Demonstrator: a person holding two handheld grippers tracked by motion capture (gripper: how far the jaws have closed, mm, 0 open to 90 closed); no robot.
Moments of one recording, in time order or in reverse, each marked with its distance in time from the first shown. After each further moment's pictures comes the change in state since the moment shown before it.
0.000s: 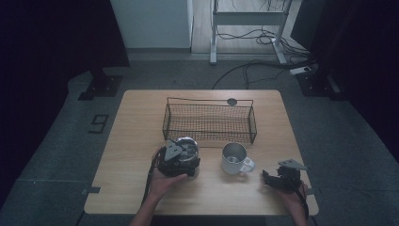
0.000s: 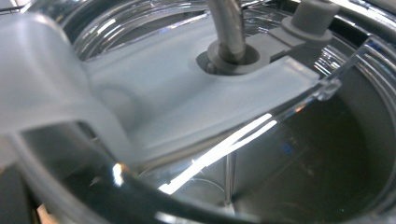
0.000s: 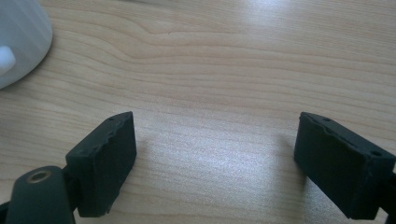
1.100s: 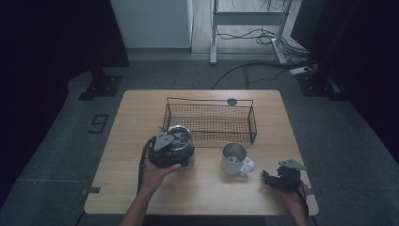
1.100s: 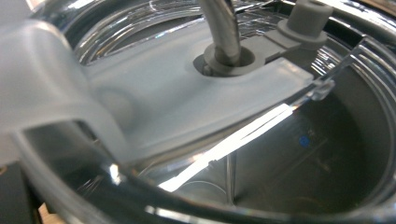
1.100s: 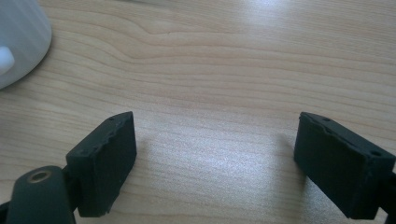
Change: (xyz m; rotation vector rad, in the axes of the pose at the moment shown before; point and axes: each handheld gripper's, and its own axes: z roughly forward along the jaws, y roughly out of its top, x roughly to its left) left arm 0.011 0.043 -0.035 -0.068 0.033 -0.014; right arm 0.000 0.000 0.000 0.000 -0.002 0.003
